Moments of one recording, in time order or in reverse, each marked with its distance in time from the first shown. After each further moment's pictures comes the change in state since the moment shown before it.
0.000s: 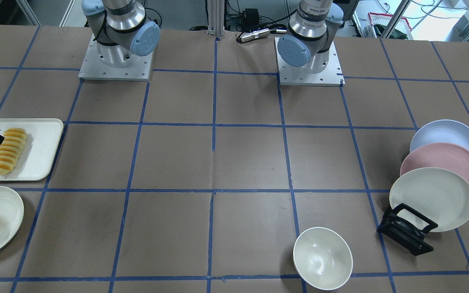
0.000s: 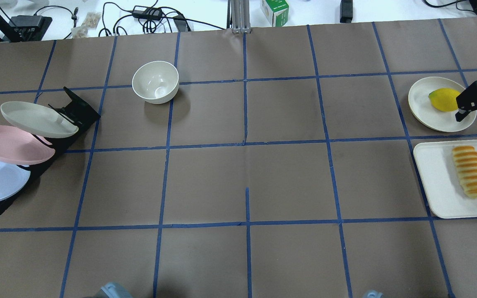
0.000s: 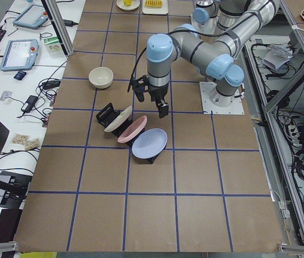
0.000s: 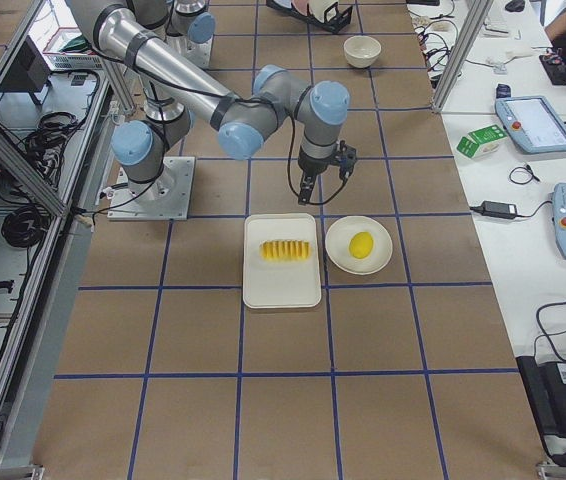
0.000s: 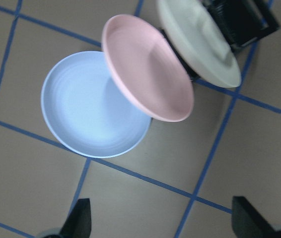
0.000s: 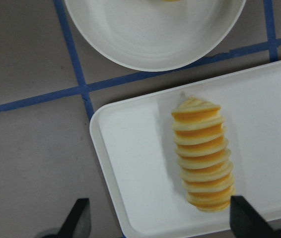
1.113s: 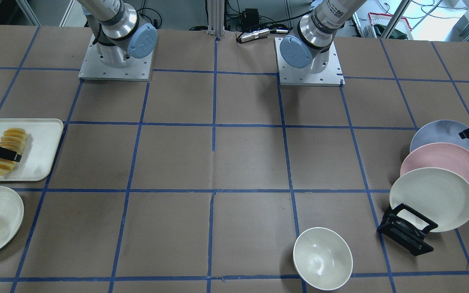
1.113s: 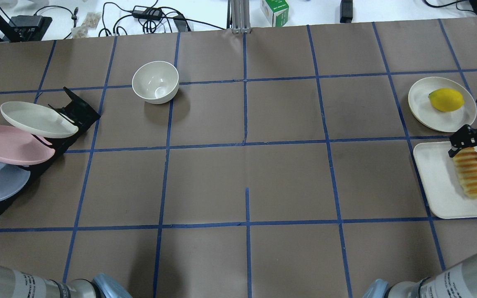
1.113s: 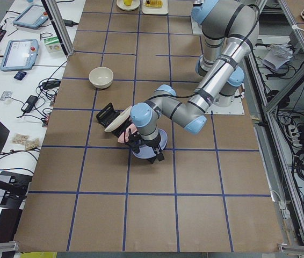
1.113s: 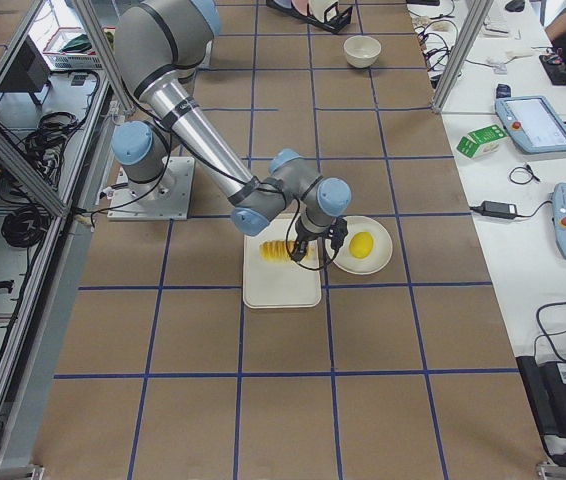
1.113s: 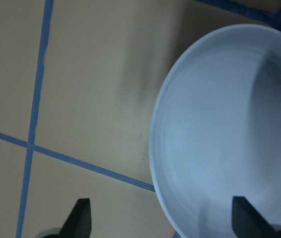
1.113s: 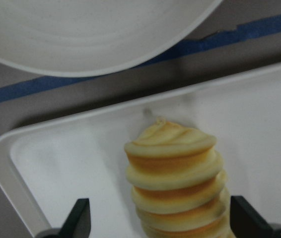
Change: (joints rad) left arm 0.026 -0.299 -0.040 0.213 0.168 -0.043; right arm -0.049 0.211 0.053 -0.129 -0.035 -0.037
